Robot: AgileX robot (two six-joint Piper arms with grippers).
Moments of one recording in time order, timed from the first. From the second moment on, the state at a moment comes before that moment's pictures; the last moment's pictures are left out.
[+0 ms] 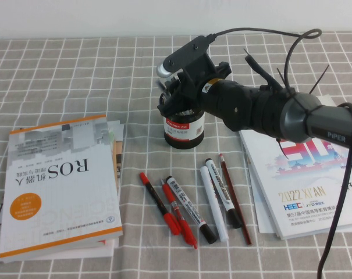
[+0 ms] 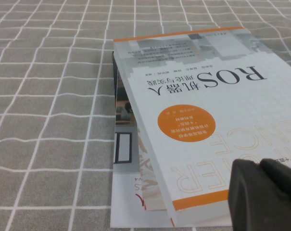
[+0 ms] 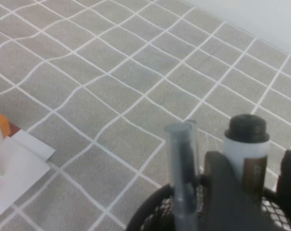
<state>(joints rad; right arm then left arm) 0.62 2.12 -1.57 0.40 -0.10 -0.55 -0.07 -0.02 0.03 -0.06 0.38 0.07</state>
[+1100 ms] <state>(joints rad) 0.62 2.14 -1.58 0.43 -0.14 -0.55 -0.07 -0.02 0.03 -0.06 0.38 0.07</state>
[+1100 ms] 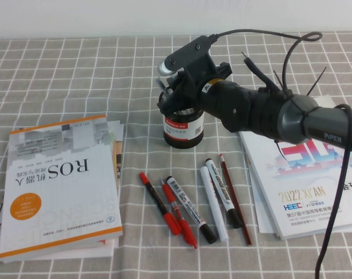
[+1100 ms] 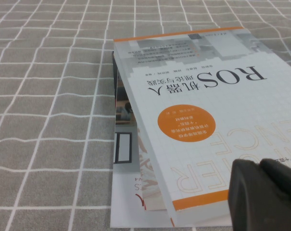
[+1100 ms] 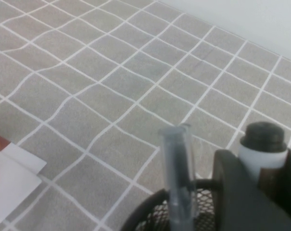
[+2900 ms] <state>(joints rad) 0.64 1.60 -1.24 0.28 0.58 -0.02 -0.07 -0.02 0.03 -0.06 0.38 0.07</state>
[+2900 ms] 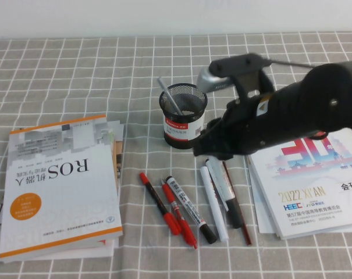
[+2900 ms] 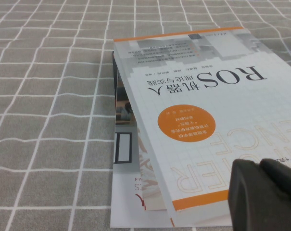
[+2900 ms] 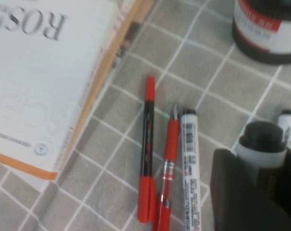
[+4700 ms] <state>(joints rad) 0.63 1.89 -1.37 0.34 0.56 -0.05 -0.07 -0.02 0.03 -0.06 0.38 0.07</state>
